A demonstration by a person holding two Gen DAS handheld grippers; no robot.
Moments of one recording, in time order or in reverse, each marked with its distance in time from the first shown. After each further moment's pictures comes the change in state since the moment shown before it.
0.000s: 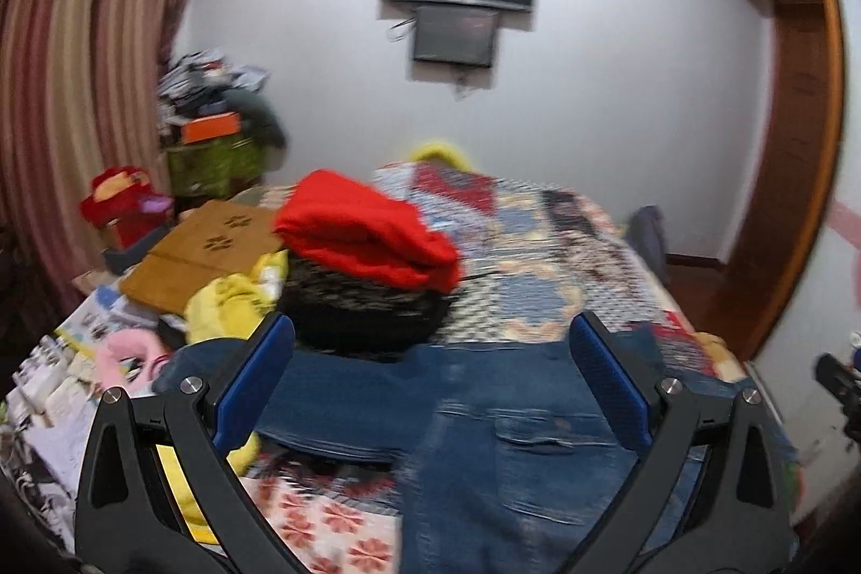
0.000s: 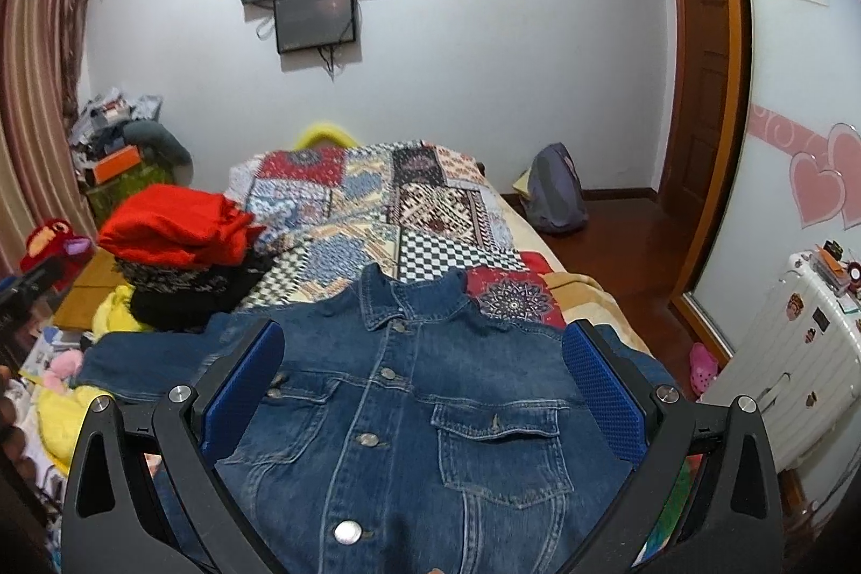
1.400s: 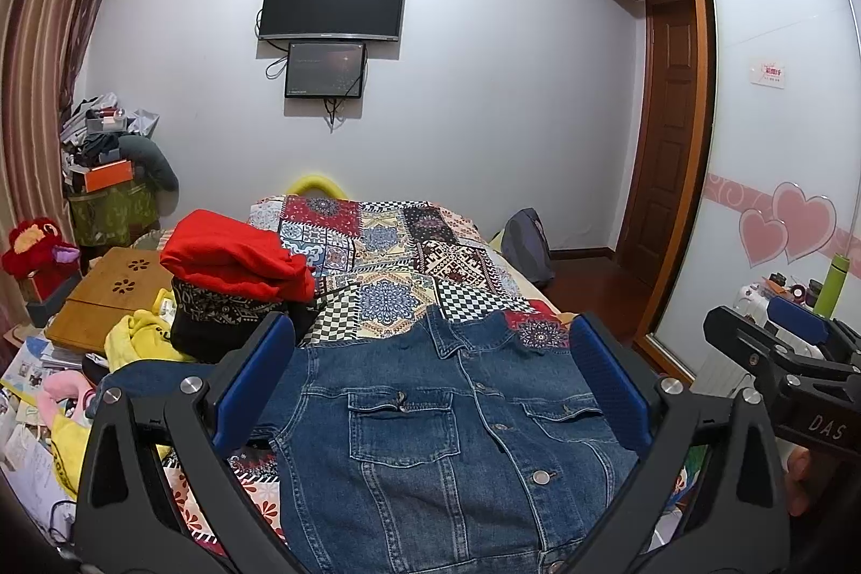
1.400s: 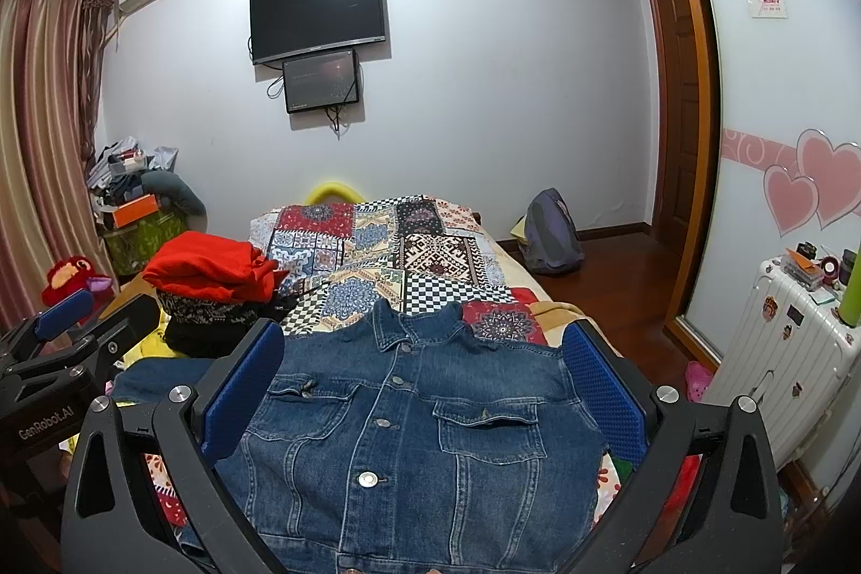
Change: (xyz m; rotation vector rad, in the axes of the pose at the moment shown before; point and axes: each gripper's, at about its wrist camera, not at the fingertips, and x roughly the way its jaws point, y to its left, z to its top) left arm -0.114 -0.086 -0.028 0.135 -0.080 -0.332; right arm -0.094 0.000 -0.021 0.038 -0.172 0.022
